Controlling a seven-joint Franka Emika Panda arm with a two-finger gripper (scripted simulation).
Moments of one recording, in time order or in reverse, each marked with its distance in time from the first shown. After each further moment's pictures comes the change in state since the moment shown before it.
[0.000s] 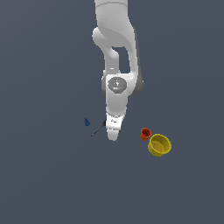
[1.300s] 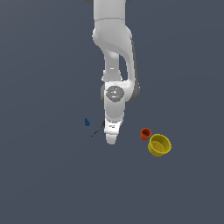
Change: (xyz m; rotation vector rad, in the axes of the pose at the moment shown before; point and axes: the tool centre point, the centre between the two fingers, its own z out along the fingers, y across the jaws) arm -0.007 0.004 0.037 0.001 0.000 0.000
